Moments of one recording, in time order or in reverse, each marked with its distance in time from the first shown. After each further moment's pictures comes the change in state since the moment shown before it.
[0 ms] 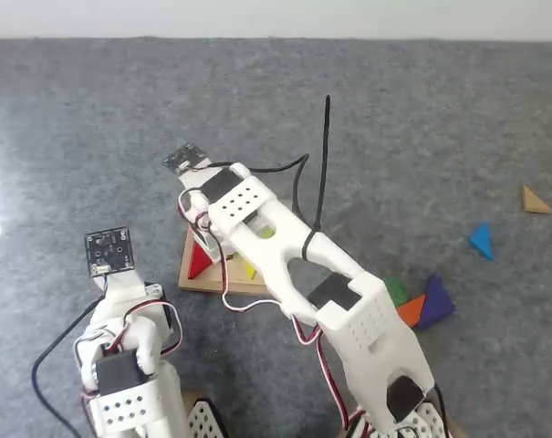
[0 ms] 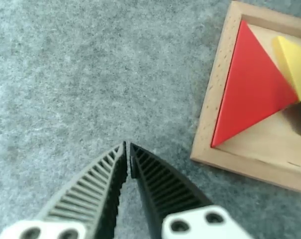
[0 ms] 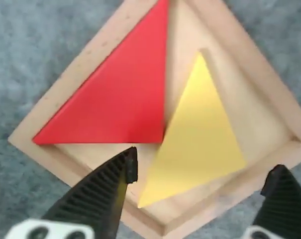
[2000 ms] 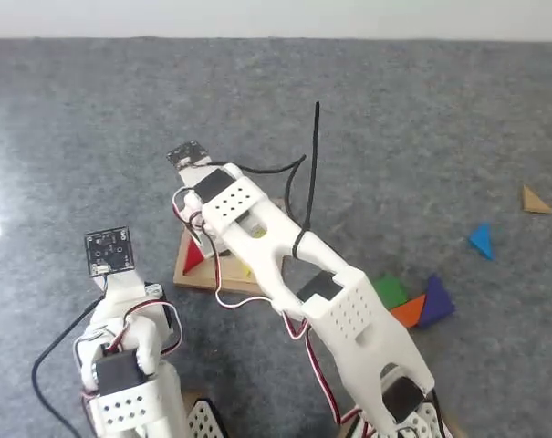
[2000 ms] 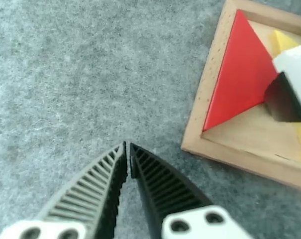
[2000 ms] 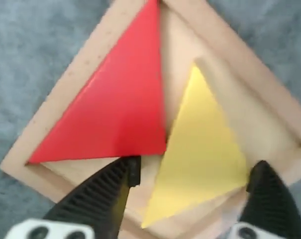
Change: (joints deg) left arm 0.0 0.0 0.0 0.0 0.0; right arm -0.4 9.3 -10.2 0.5 -5.8
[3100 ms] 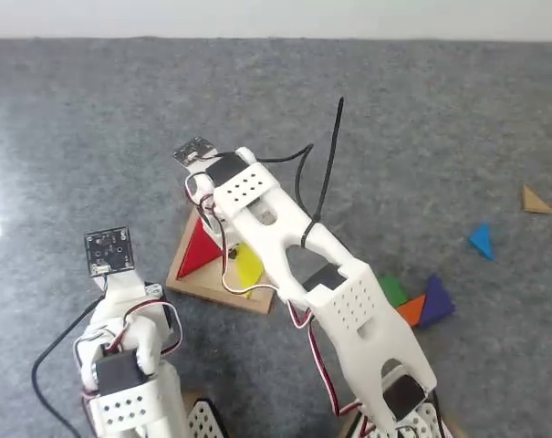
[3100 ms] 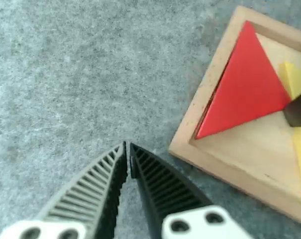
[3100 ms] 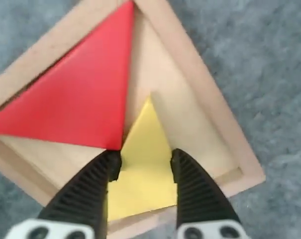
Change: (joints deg) left arm 0.0 0.0 0.0 0.0 0.0; right arm 3.4 0.5 -5.8 10.5 9.6
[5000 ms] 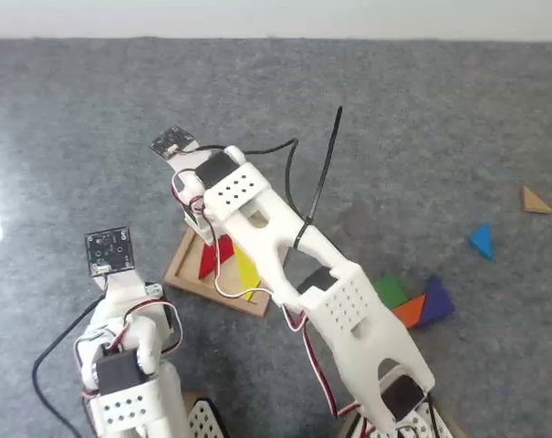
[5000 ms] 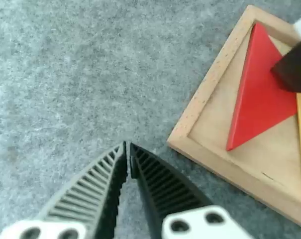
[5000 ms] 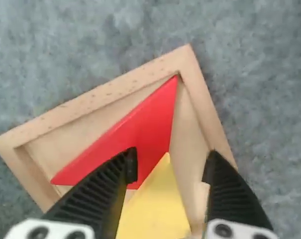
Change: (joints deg) left arm 0.0 0.0 0.0 0.0 0.0; right arm -1.9 4.1 -9.6 -3.2 2.1
